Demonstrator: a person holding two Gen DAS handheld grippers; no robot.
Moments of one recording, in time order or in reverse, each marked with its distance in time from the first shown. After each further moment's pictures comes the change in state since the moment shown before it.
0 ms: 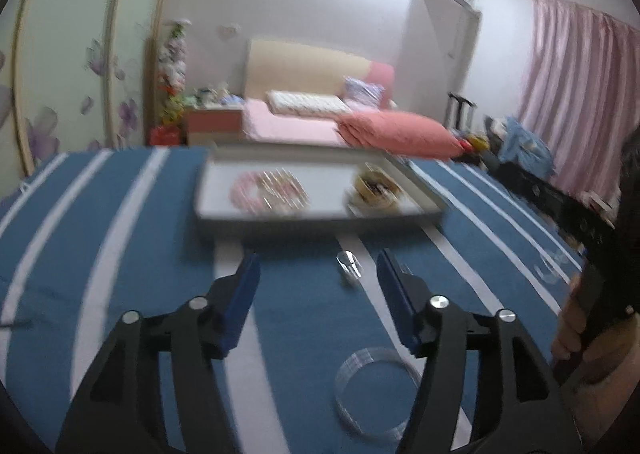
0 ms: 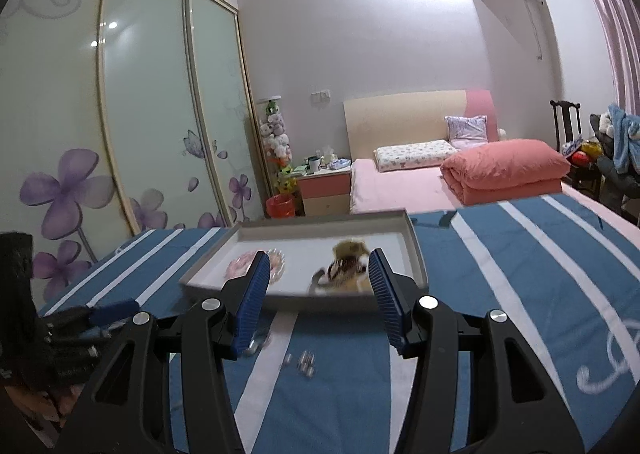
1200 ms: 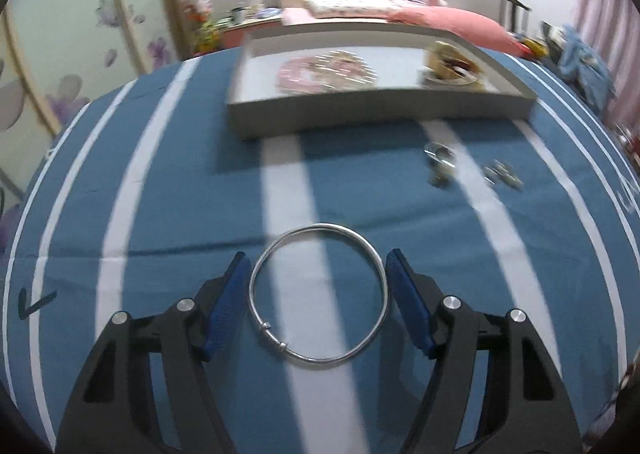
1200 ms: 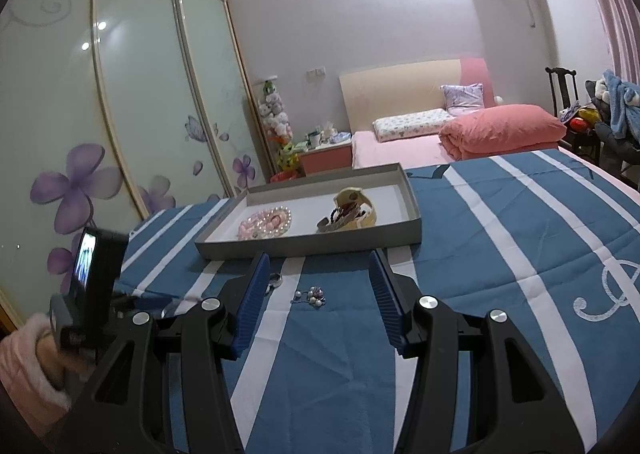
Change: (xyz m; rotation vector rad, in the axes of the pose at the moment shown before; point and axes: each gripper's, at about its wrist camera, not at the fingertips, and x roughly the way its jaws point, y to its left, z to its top) left arm 0.062 0.032 -0.019 0.037 0.354 0.266; right arm -0.020 -0.007 -0.031 0.058 0.089 0.017
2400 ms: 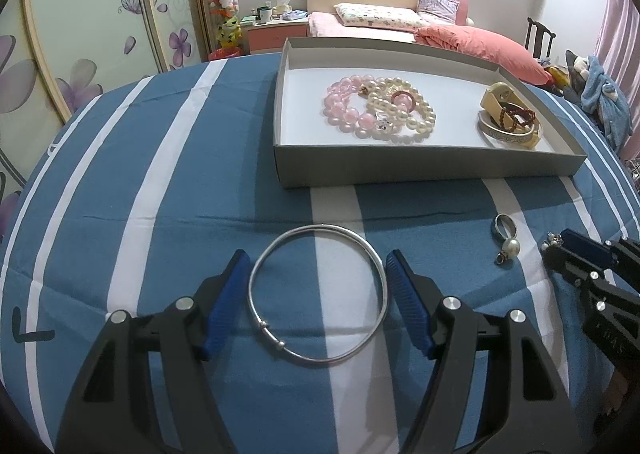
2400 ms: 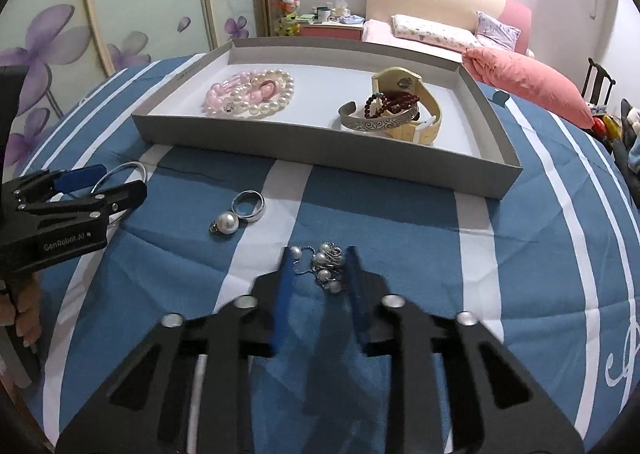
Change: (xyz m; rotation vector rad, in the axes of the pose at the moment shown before) left arm 0.023 0.031 0.034 -0.081 -0.018 0.019; right arm 0.126 0.042 -0.018 -0.225 0.478 -0.111
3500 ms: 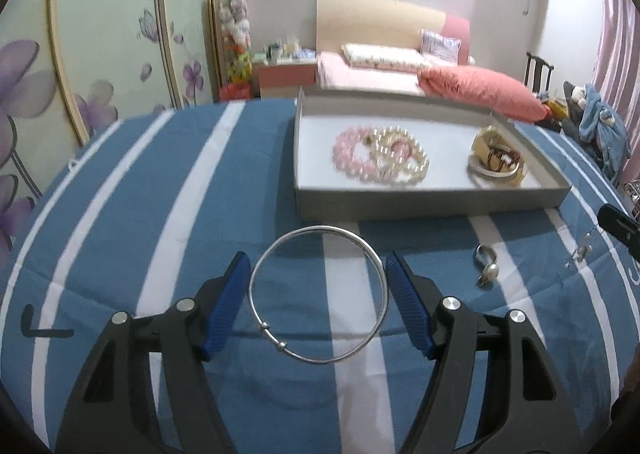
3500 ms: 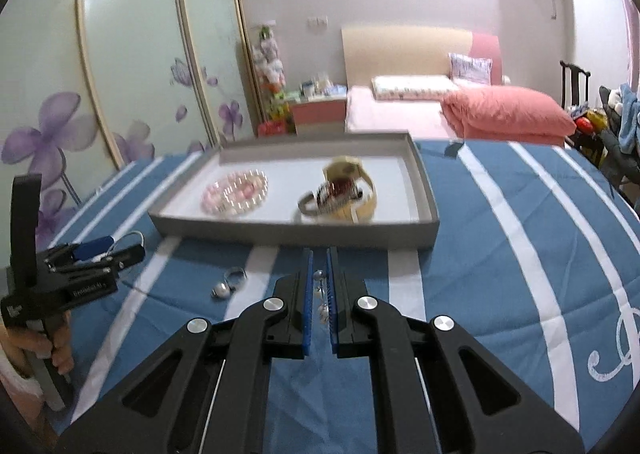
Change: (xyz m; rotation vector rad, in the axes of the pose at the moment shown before) left arm -0.038 0.001 -0.005 -0.030 -0.185 0.016; right arm -0.063 -0.047 0.002 0.141 -0.316 0.050
